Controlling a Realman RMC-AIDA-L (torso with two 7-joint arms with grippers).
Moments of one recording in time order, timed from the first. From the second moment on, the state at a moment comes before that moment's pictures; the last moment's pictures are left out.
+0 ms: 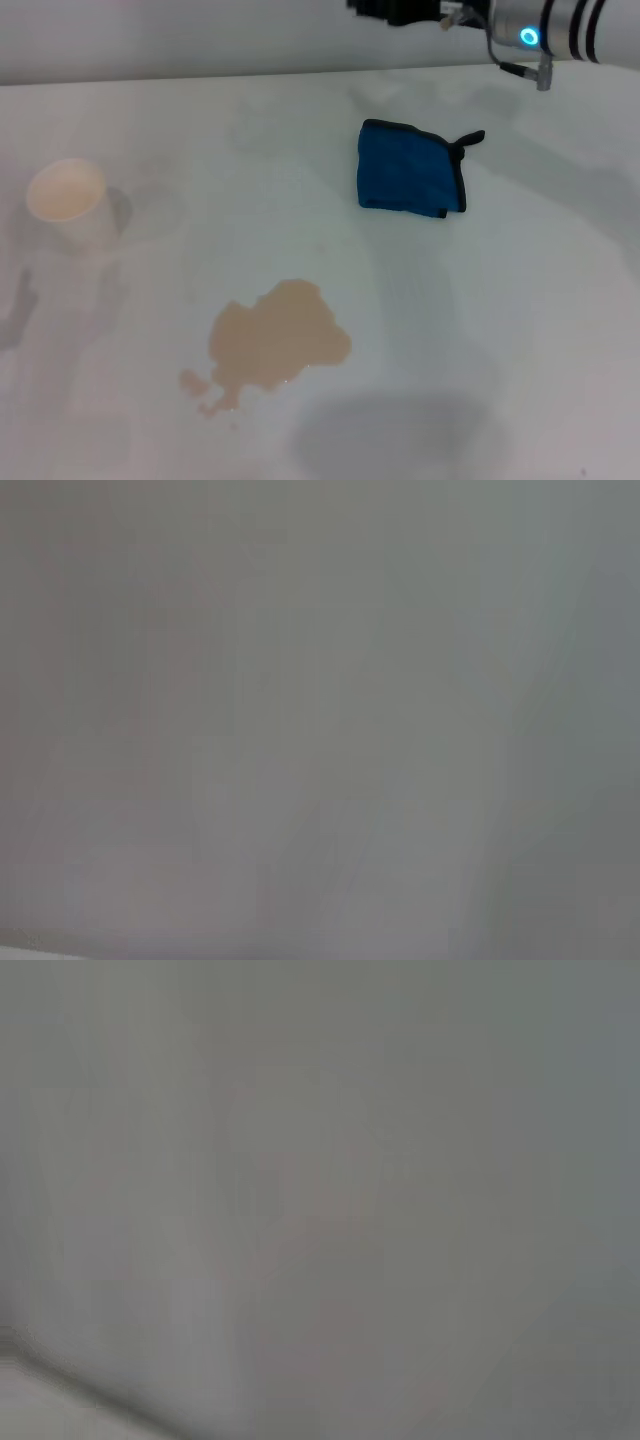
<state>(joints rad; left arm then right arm) -0.21 -2.08 2.83 0.08 -1.24 1.42 -0.39 0.70 1.85 -1.70 -0.67 -1.10 -0.53 1.72</state>
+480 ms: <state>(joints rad) -0.23 -2.08 2.84 0.08 -1.24 1.41 -0.38 0.99 1.81 -1.69 -0.50 -1.86 -0.90 2.23</state>
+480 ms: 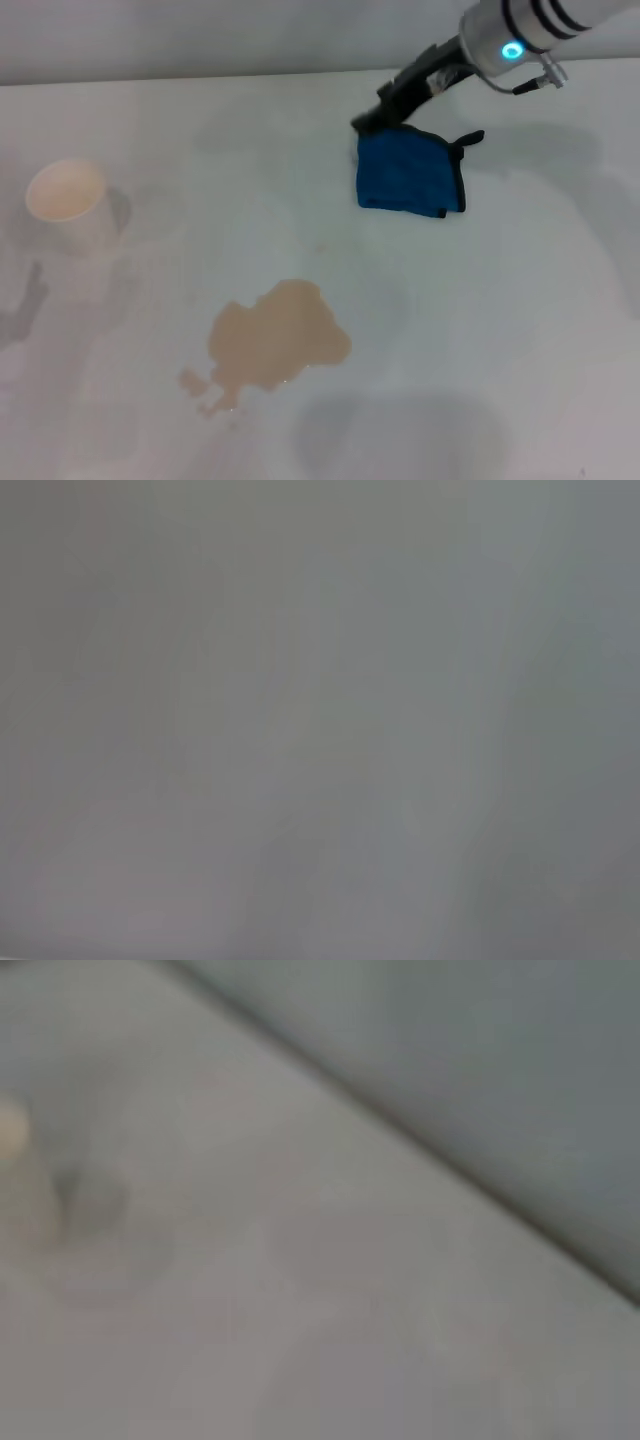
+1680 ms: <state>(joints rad) -0.26 -2.08 2.84 0.08 -1.20 1.42 -0.38 1.02 1.96 -1.51 -0.29 -2.28 -0.73 2.28</state>
